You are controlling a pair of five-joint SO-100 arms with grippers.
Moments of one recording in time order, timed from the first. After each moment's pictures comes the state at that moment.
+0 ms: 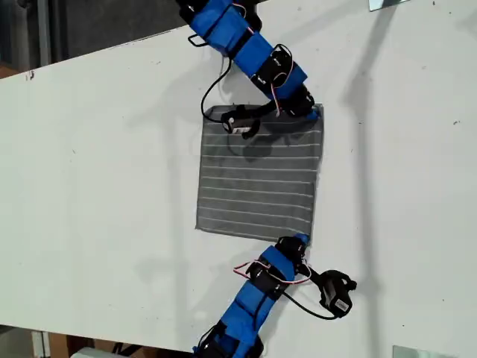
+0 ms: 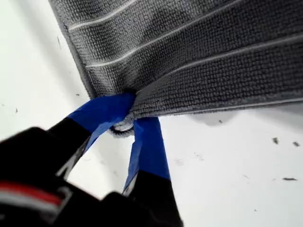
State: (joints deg) arm 0 27.3 72.3 85.8 58.9 -107.7; arm 1 -40.5 91.1 118.5 47.0 102.7
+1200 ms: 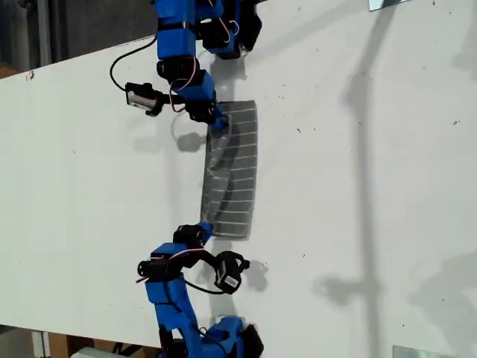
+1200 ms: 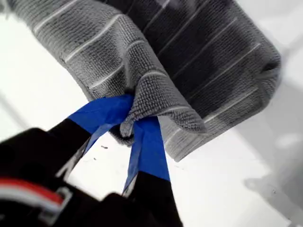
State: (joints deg) arm 0 -13.6 79.9 66.8 85.8 -69.4; arm 1 8.3 126.2 131.0 64.5 81.0
